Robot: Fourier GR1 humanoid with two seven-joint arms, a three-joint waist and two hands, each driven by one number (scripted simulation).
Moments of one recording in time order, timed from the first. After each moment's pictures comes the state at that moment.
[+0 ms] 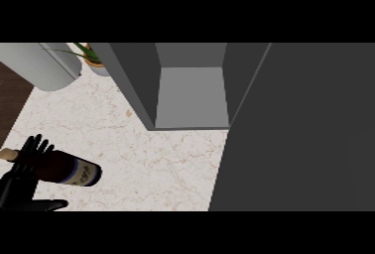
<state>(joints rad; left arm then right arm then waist) 0.03 0.23 0.44 -1.14 0.14 -0.50 -0.39 -0.12 -0.30 0.62 -2.51 0.10 -0.50 0.64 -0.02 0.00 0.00</state>
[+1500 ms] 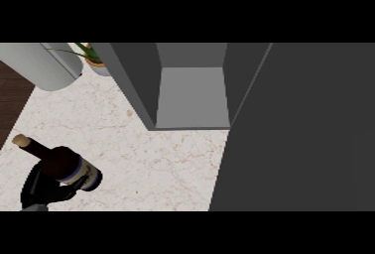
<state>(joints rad) -0.14 0.25 0.39 -0.75 0.12 -0.52 -0.61 -0.09 -0.39 0.64 -2.51 0.11 -0.55 0.59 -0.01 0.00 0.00</state>
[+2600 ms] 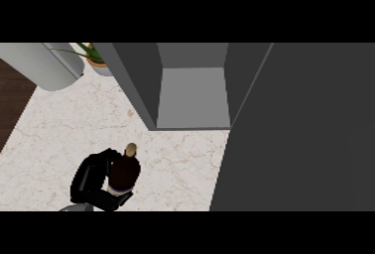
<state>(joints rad) -0.05 0.04 0.15 -1.04 0.04 -0.42 -0.63 -0.03 -0.43 0.68 -2.51 0.10 -0.59 0.50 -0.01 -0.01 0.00</state>
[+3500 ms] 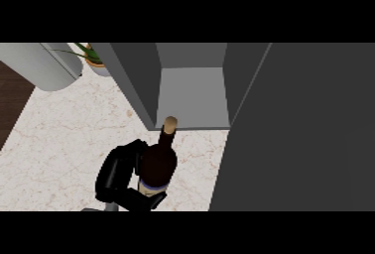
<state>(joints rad) 0.02 0.00 -0.21 -1.44 0.16 -0.11 -0.38 0.07 -0.51 0.69 -2.51 0.09 -0.62 0.38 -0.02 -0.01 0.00</state>
